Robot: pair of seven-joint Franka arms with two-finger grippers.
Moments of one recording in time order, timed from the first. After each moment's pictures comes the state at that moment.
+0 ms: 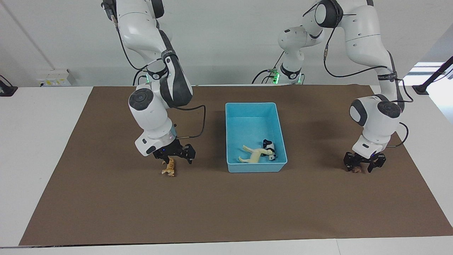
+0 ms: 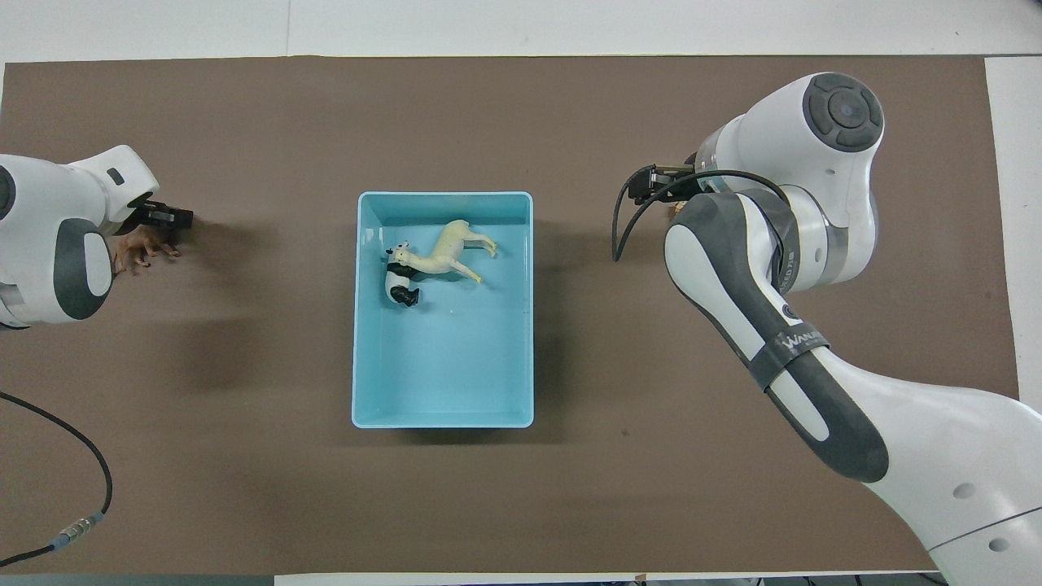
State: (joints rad) left arm 0.15 0.46 -0.03 -1.87 0.15 2.56 0.27; right arm 0.27 0.40 -0.03 -1.70 0.15 2.20 0.21
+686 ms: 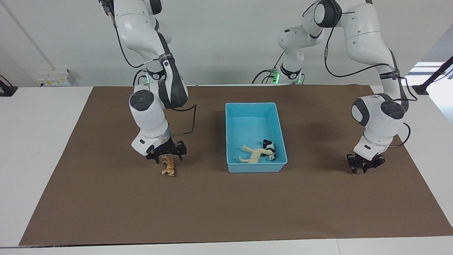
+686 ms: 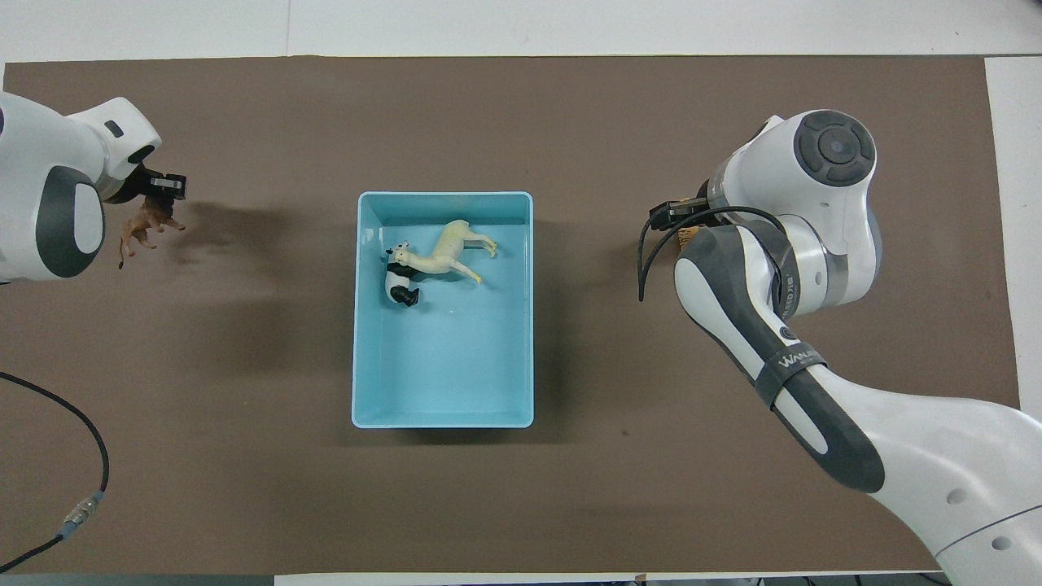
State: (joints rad) left arm 0.07 0.45 -0.04 -1.64 0.15 2.23 0.11; right arm 0.25 0.38 -0.03 -1.81 0.05 2.27 0.10
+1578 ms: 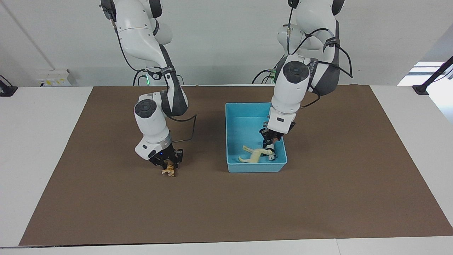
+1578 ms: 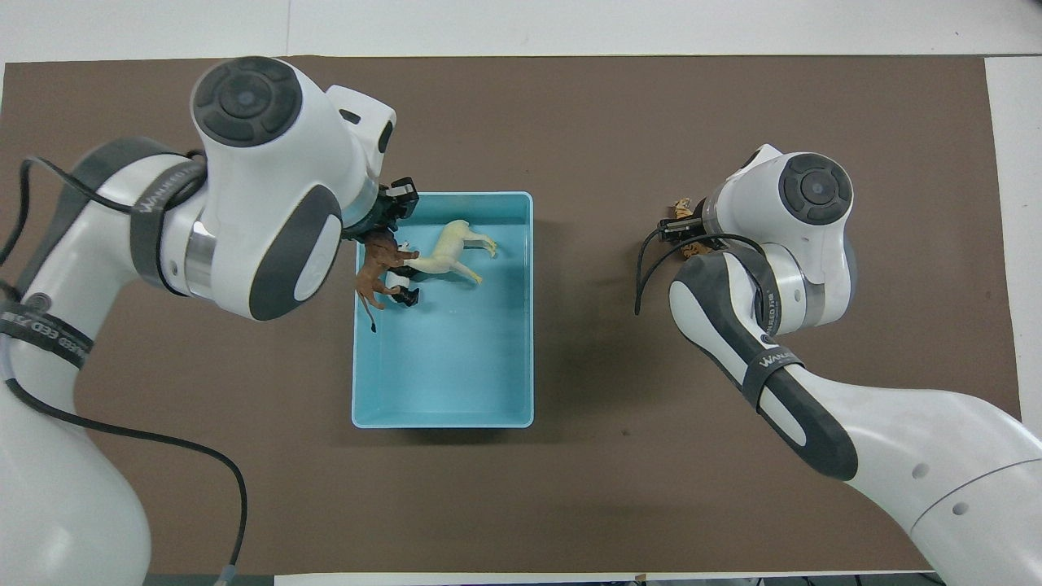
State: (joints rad) left arm -0.43 0.28 -0.07 -1.72 0.04 2.03 -0.81; right arm 0.24 0.41 -0.03 -1.94 0.05 2.49 0.10
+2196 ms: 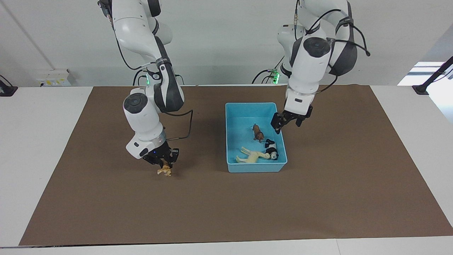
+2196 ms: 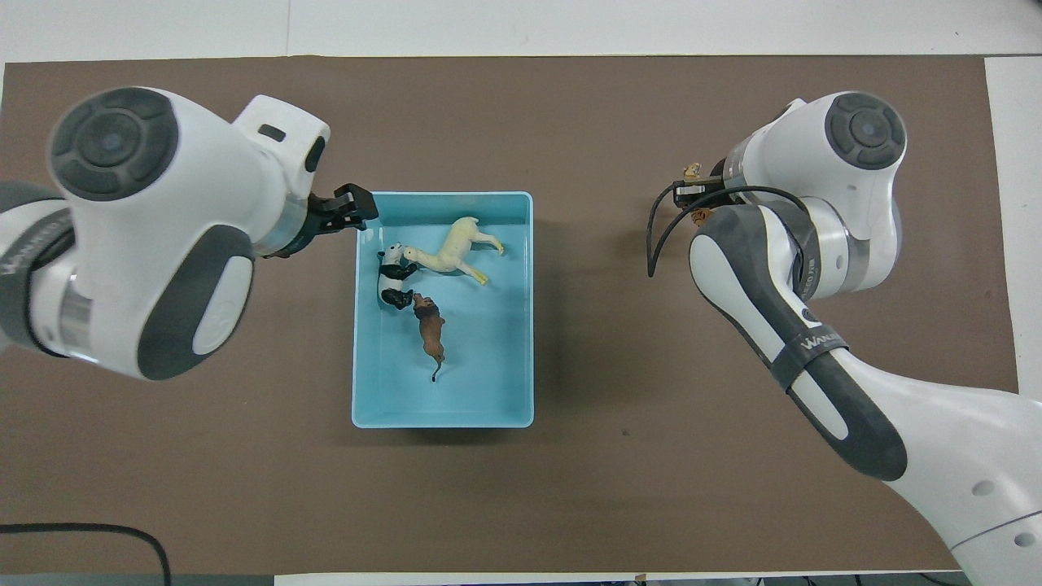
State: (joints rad) left arm -0.32 0.07 -0.03 -1.74 0.03 1.88 -0.59; right arm 0.23 0.38 -0.02 -1.69 0.13 2.20 0.18
